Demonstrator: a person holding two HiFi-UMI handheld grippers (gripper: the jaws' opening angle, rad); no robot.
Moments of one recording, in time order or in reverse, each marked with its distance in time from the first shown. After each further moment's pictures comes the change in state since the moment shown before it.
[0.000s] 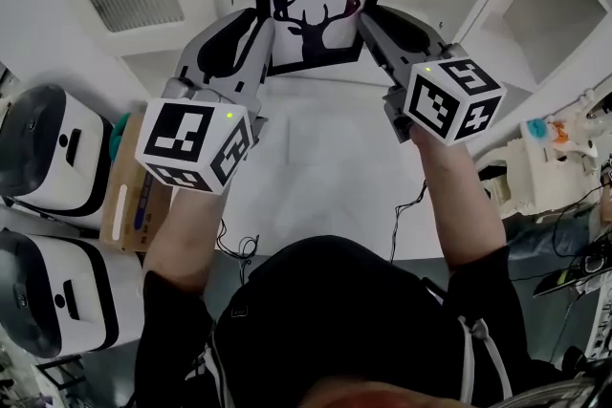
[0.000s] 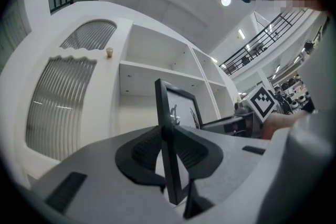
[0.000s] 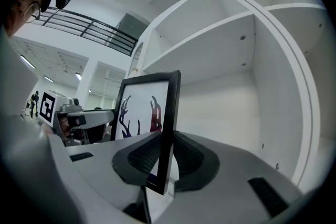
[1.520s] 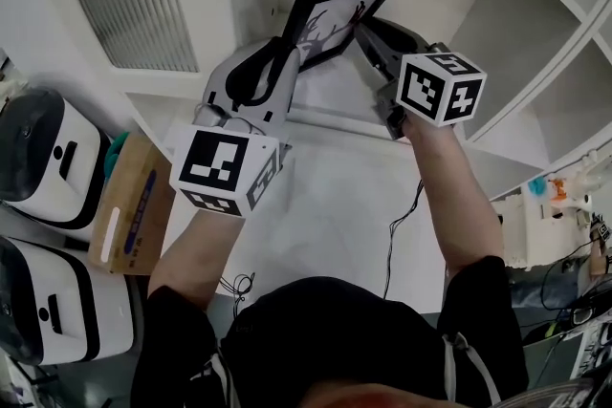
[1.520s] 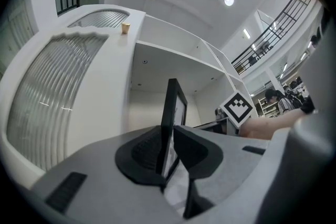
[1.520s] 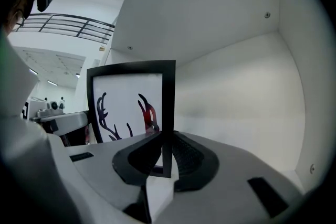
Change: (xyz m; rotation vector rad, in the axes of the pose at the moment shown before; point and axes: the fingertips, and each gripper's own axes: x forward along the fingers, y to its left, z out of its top) left arm 0.041 0.038 -0.017 0.020 -0.075 0.077; right arm 0.117 -0.046 -0.003 0.016 0.028 0.080
